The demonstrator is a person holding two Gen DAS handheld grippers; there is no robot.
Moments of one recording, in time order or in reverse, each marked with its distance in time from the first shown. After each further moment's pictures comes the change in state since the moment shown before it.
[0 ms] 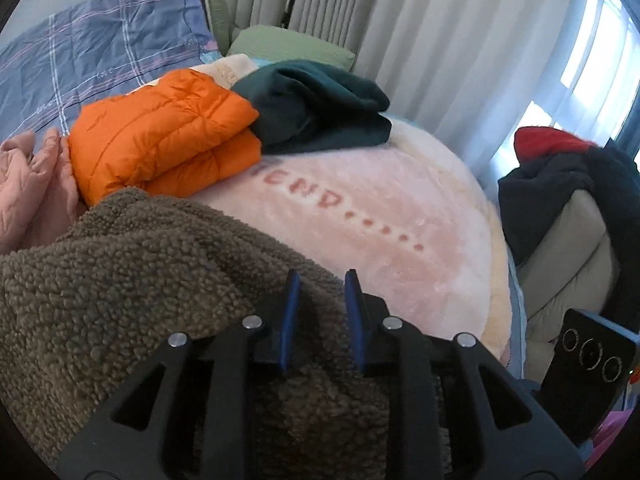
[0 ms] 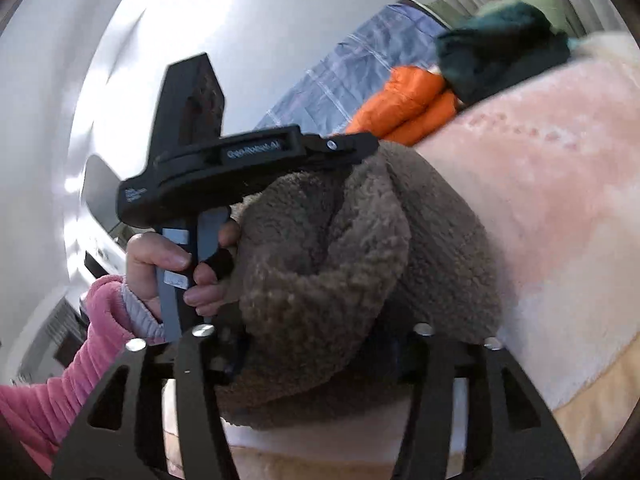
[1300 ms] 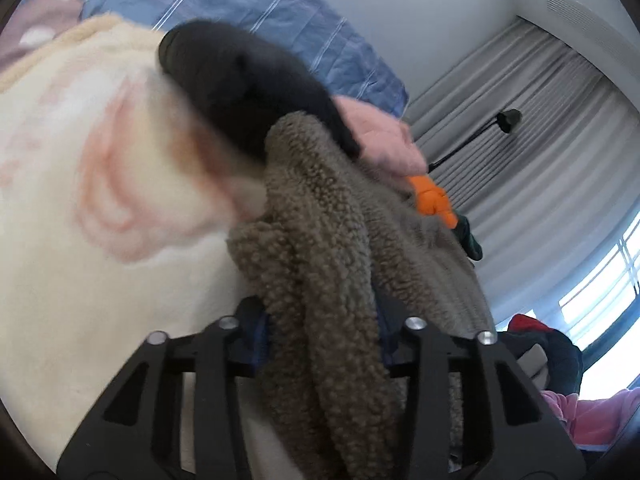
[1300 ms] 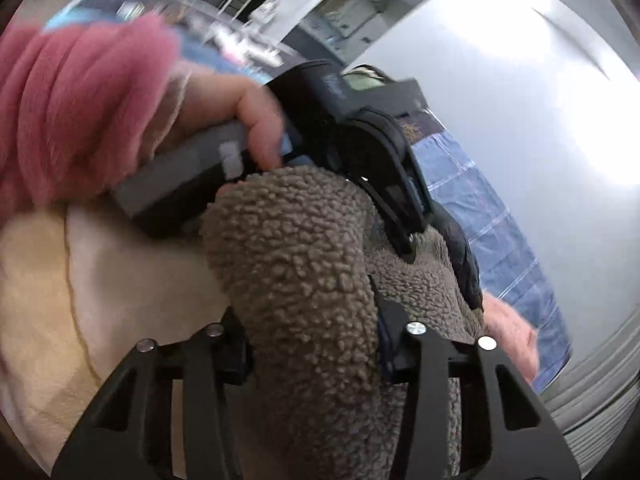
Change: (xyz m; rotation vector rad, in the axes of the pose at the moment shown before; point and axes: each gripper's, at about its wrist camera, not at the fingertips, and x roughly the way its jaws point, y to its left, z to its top) left arm -0.270 0.294 -0.346 -0.672 -0.454 0.000; right arm 0.208 0.318 -0.241 -1.496 0.213 -0.053
